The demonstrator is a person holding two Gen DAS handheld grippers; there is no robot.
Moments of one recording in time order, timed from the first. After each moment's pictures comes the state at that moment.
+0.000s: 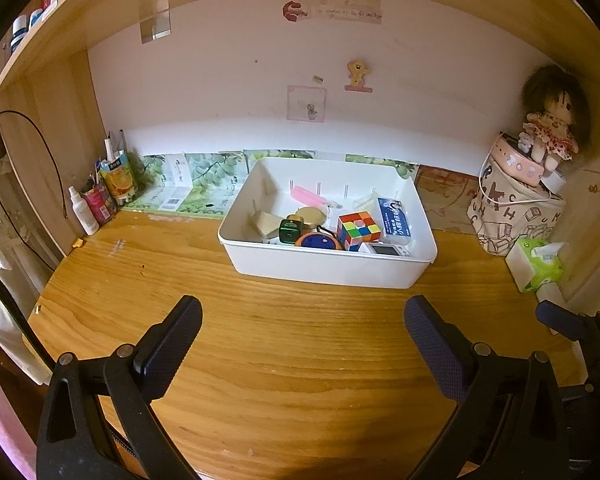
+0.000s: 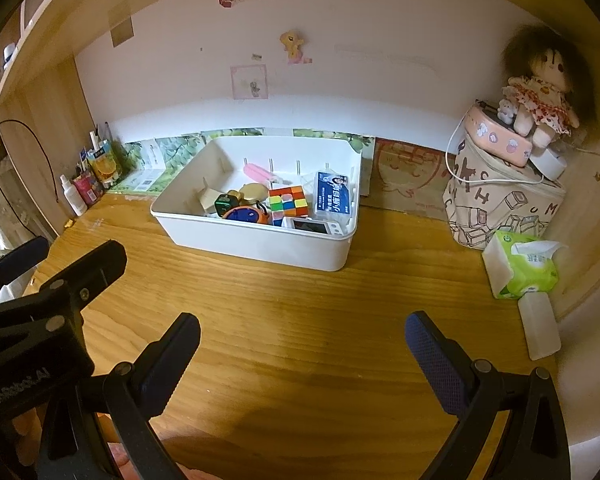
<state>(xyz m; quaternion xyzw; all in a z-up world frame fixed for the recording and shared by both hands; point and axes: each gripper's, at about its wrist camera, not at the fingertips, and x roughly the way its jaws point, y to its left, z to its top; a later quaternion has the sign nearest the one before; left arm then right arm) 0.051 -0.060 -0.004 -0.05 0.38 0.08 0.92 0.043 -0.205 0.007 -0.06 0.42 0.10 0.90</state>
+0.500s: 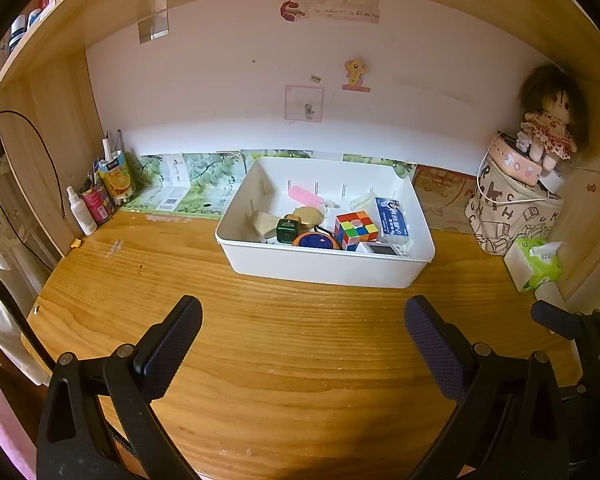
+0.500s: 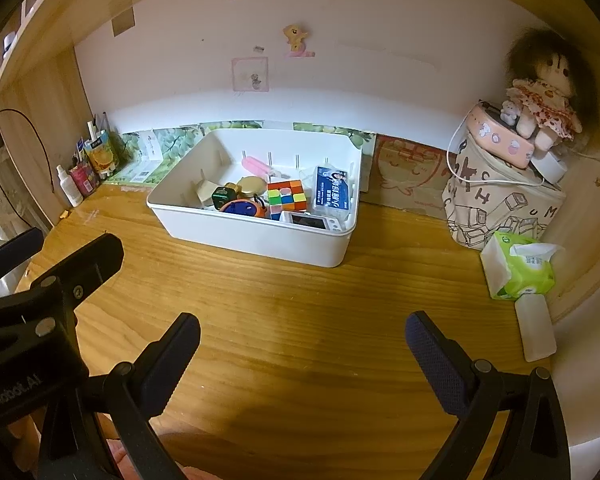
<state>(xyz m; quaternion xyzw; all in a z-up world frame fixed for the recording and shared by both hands) 0.051 -0.062 -0.004 -0.05 0.38 0.08 0.92 0.046 -0.202 0.003 -0.08 0.43 0.10 0.90</state>
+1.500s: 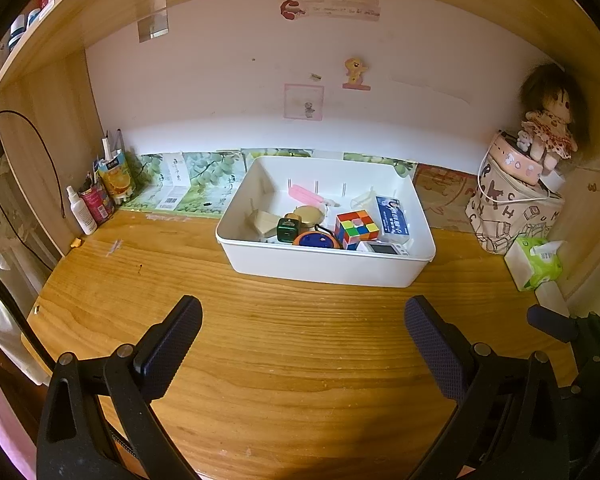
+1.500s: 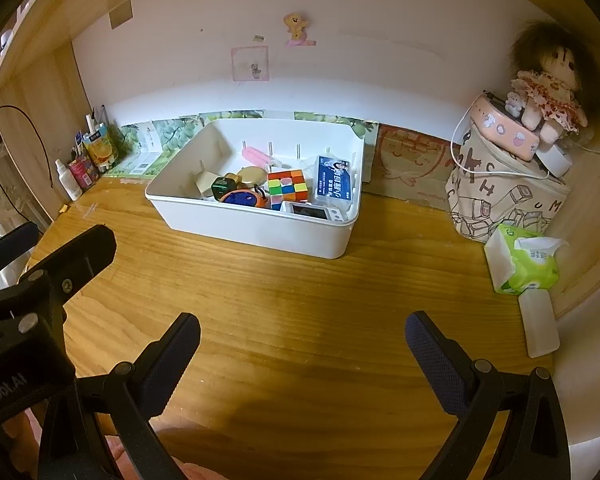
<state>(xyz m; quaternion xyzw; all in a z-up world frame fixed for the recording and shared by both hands) 0.054 -0.061 -0.005 -0.05 0.39 0.08 0.92 0.051 -0.201 -0.002 -0.08 0.44 0.10 0.89</state>
